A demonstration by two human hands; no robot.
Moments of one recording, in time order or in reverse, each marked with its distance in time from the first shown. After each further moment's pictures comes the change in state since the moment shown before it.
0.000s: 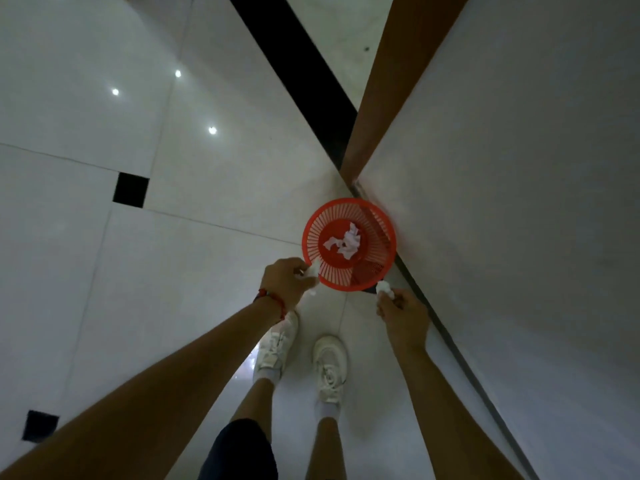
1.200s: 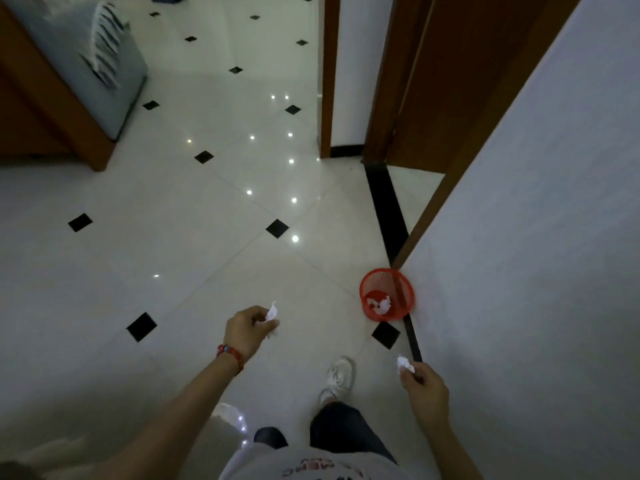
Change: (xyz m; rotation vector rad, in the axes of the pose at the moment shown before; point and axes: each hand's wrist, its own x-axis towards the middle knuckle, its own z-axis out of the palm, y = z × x) left_hand -0.531 -0.151 -0.044 -0.441 0.651 0.039; right_hand -0.379 0.056 -0.223 -0.241 -0.249 -0.566
